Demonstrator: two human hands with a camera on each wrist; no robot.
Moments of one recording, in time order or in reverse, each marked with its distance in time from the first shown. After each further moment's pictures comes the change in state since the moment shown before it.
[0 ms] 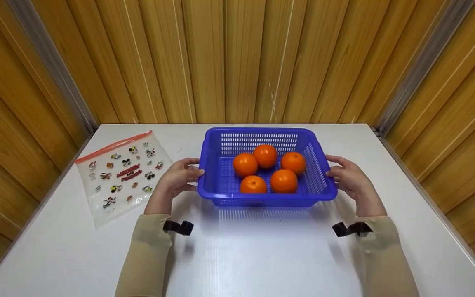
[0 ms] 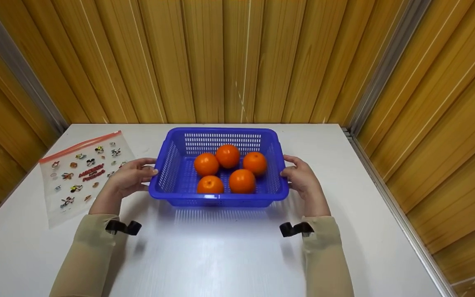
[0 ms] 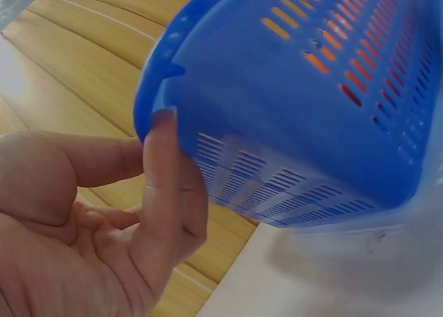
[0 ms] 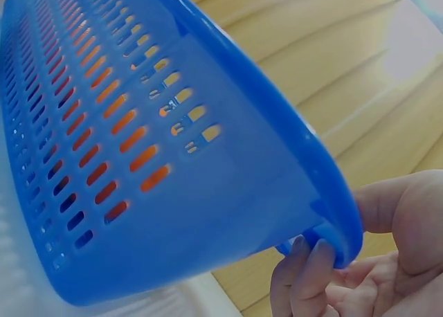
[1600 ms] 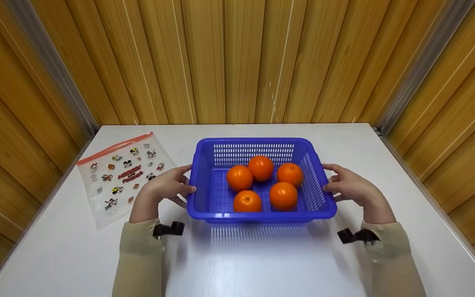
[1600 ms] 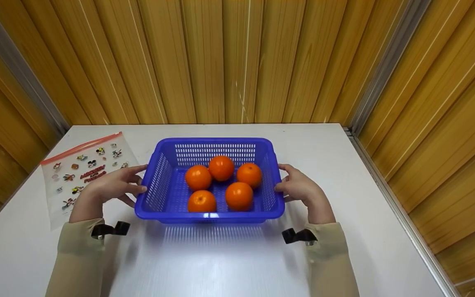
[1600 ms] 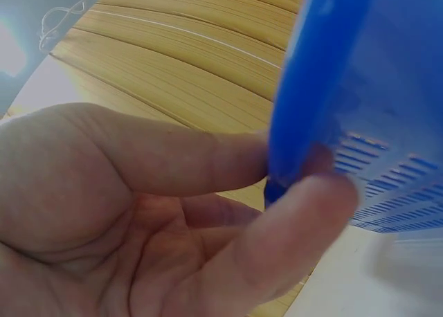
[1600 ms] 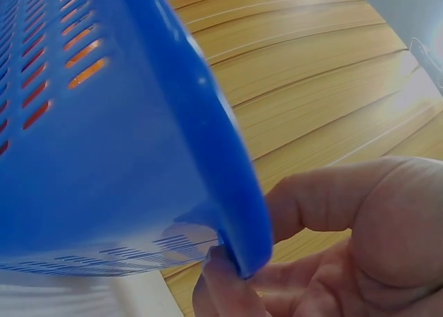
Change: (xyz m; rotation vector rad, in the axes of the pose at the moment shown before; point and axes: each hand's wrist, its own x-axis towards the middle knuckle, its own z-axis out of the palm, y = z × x) left_hand -0.038 0.043 -0.010 0.406 -0.148 -0.092; right_hand -0.014 -0.049 0.003 -0.391 -0.213 0.109
